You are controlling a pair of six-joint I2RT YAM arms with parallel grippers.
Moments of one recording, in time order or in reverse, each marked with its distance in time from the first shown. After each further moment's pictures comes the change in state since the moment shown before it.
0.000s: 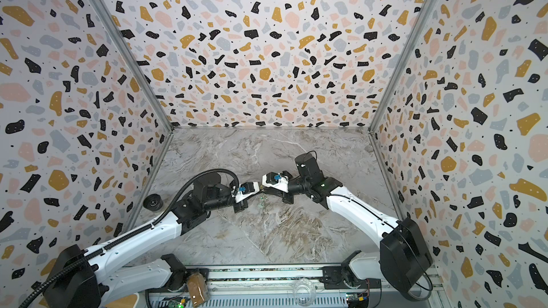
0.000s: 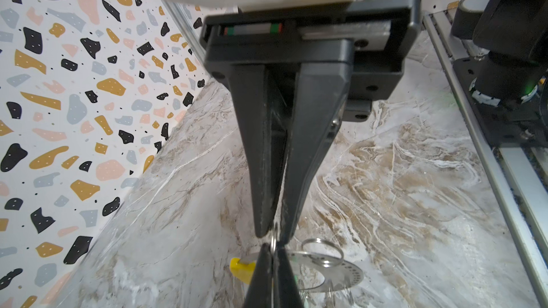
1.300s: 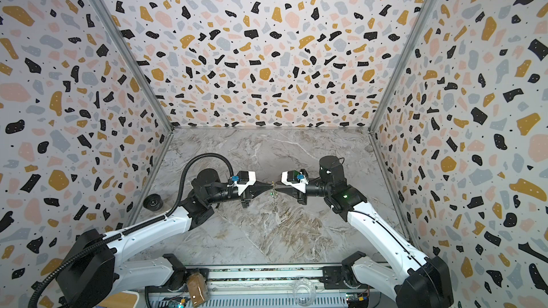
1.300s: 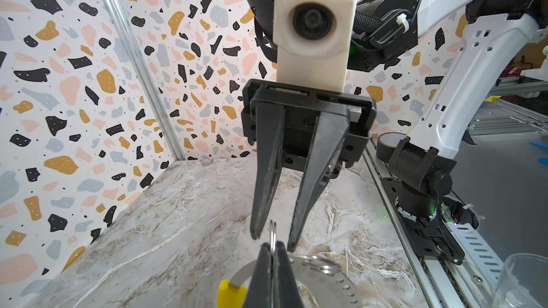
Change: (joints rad) left arm 0.000 0.125 0.000 0.451 0.263 -0.338; right arm -0.123 -0.251 -0.113 0.085 -0.132 0.119
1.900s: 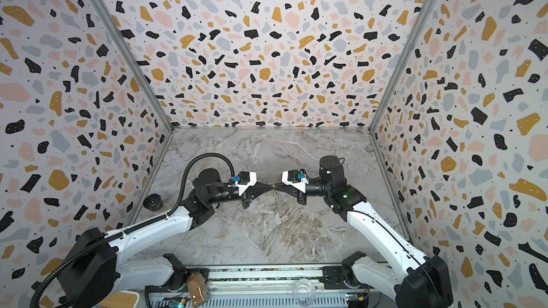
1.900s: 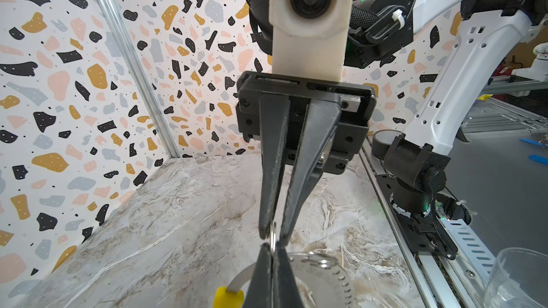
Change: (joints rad) left arm 0.000 0.010 0.003 -0.007 0.018 0.002; right arm 0.000 0.008 -0.002 0.019 -0.034 0.027
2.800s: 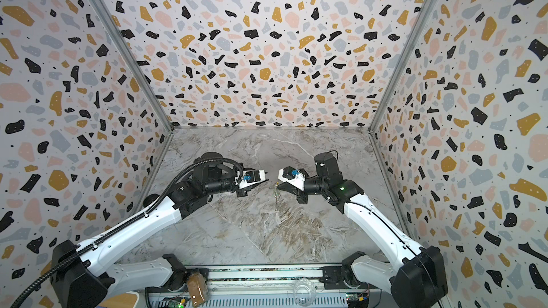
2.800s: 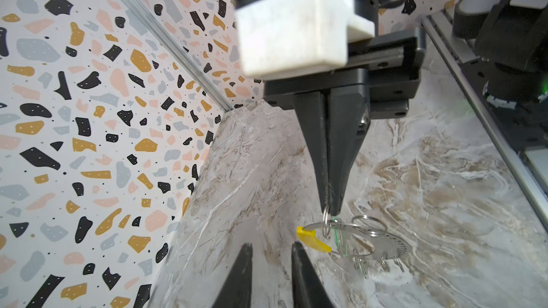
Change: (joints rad) left arm -0.040 -0.049 0.341 -0.727 -0.313 0.578; right arm 0.000 0.080 0.105 -0.266 0.126 -0.089
